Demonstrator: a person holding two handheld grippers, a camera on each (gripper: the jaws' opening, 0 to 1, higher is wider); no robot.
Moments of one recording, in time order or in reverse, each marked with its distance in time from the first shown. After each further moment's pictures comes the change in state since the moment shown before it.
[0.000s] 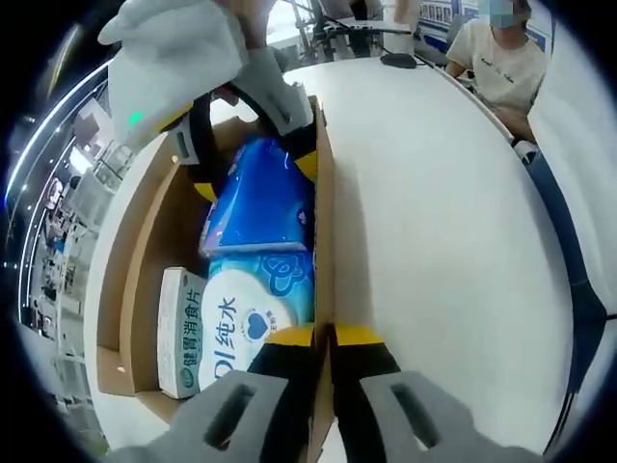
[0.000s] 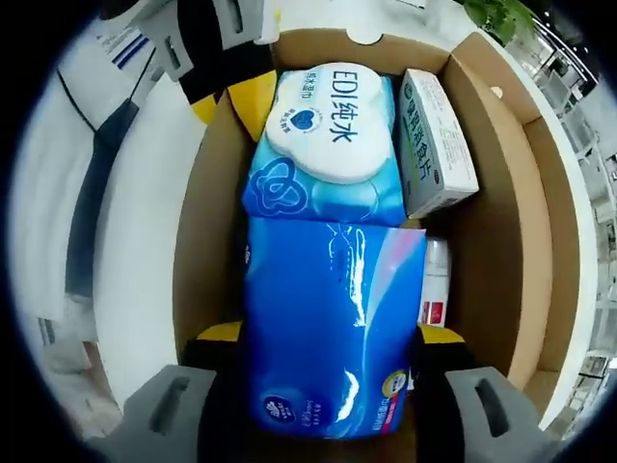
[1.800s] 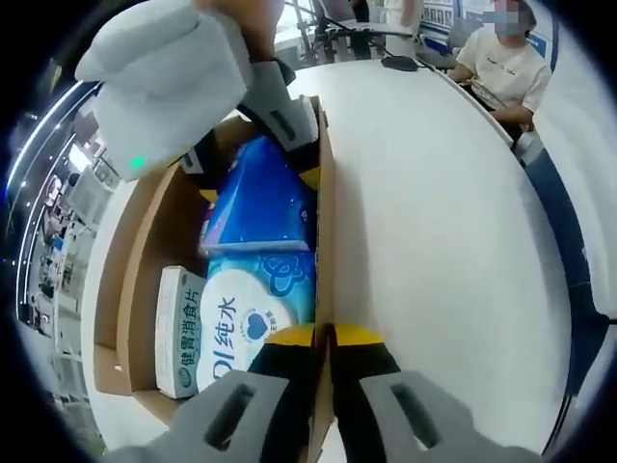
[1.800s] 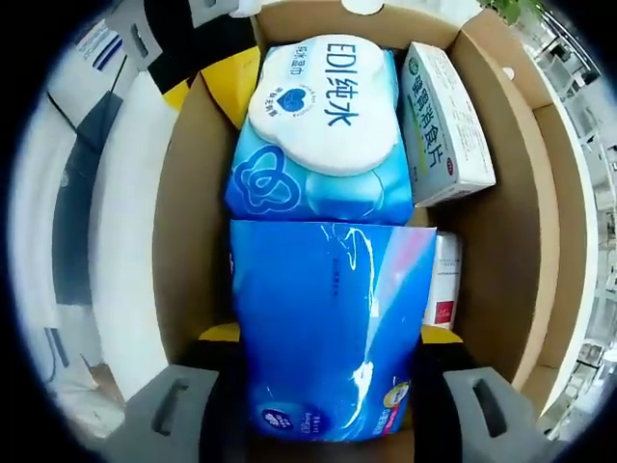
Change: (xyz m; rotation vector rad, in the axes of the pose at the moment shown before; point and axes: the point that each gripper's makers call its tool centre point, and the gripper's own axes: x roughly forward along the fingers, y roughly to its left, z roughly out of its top) left arm -0.001 -0.001 0.002 -0.011 -0.007 -0.011; right arm 0.005 0.001 -0.004 0.028 0.126 -0.007
